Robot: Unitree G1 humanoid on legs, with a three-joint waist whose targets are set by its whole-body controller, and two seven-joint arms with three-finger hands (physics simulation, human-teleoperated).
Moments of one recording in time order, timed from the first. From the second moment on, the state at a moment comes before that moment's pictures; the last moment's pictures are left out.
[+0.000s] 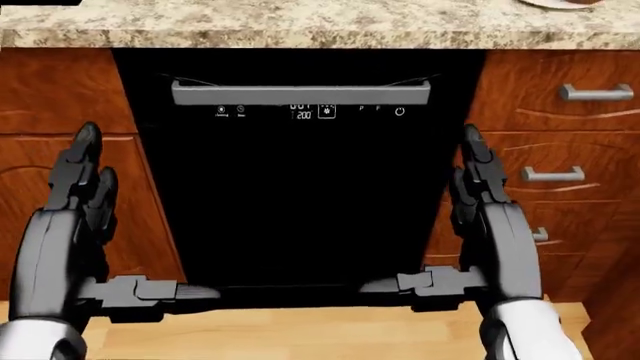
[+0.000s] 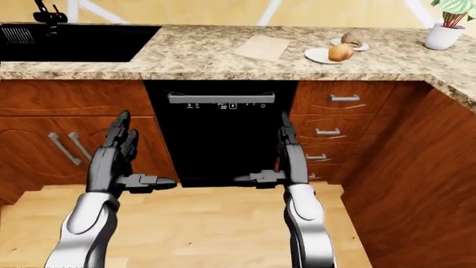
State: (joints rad) left arm -0.10 0.06 0.09 -0.50 0.04 0.55 -0.05; right arm -0.13 -0.04 -0.05 -0.33 0.02 0.43 0.02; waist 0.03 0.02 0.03
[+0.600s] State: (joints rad) left arm -0.14 0.06 0.08 -0.47 0.04 0.51 -0.05; right arm -0.14 -0.05 -0.06 -0.39 0.03 0.44 0.04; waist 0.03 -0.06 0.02
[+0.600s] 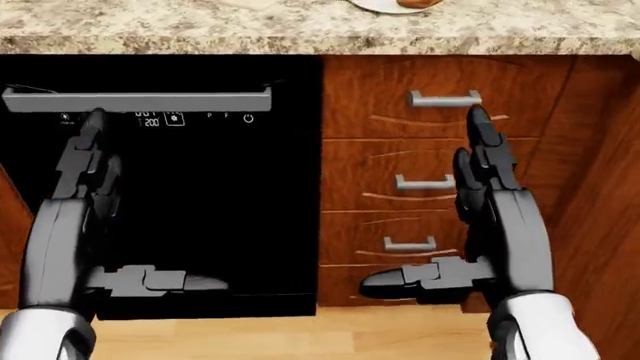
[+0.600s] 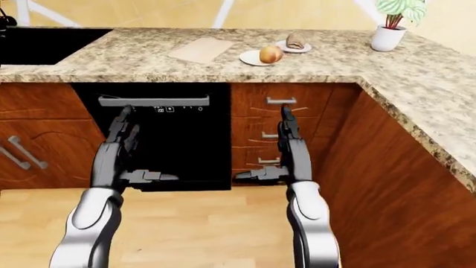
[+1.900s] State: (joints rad) left arm -0.13 0.06 0.09 -0.51 0.02 0.54 -0.06; right arm -0.17 -0.04 -0.04 -0.51 0.01 0.49 0.04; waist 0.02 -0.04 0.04
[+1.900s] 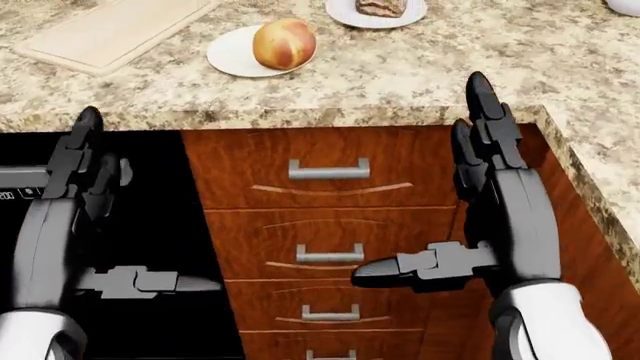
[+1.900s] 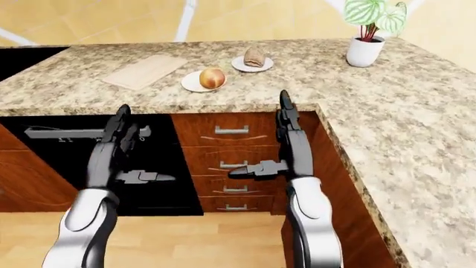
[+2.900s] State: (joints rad) left arm -0.33 0.15 0.15 -0.93 0.00 1.01 -0.09; right arm -0.28 -0.09 -0.10 -0.71 0.09 0.67 0.00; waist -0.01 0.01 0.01
